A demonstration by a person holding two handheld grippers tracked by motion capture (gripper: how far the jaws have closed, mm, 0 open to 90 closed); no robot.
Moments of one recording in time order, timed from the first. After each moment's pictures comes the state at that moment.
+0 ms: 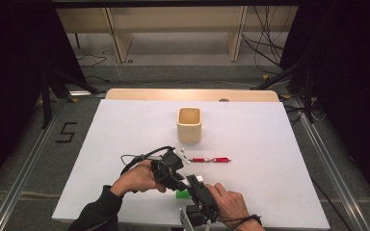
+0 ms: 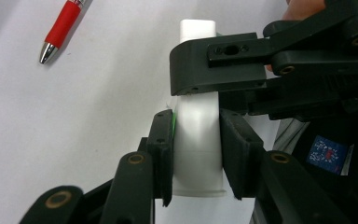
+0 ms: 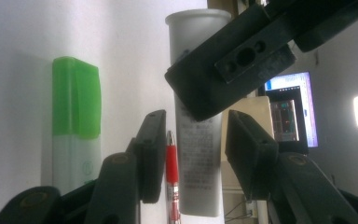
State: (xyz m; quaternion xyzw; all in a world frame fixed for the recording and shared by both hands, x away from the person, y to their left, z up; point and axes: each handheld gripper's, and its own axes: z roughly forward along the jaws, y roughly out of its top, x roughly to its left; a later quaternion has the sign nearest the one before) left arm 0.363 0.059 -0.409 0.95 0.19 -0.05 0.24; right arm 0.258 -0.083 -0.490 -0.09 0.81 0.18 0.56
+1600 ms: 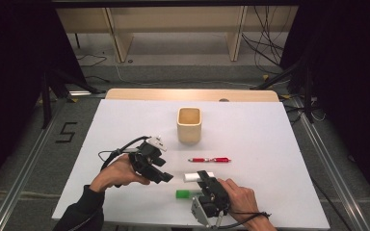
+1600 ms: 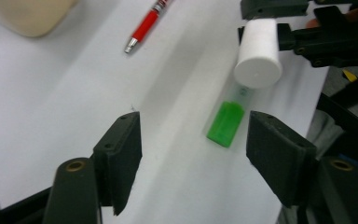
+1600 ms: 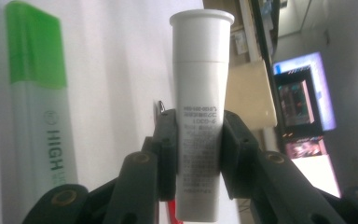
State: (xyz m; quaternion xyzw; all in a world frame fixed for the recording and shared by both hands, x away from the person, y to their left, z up) left arm 0.375 0.116 -0.394 0.92 0.25 0.00 0.30; right arm 0.274 -0.112 -0.479 -0.04 0.82 0.20 0.54
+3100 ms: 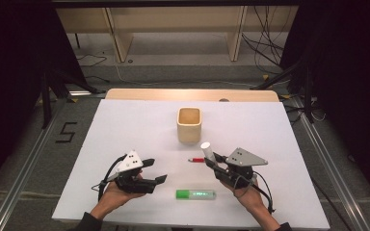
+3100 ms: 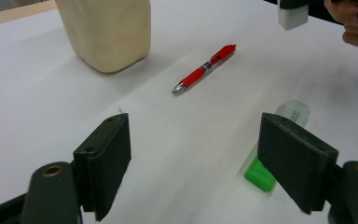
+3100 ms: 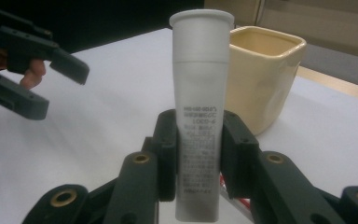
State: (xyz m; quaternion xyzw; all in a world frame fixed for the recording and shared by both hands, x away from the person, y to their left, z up) left arm 0.334 0.159 -0.452 0.81 0.31 0.13 0.49; right arm 0.335 -0.173 -0.431 0.31 0.77 0.51 0.21
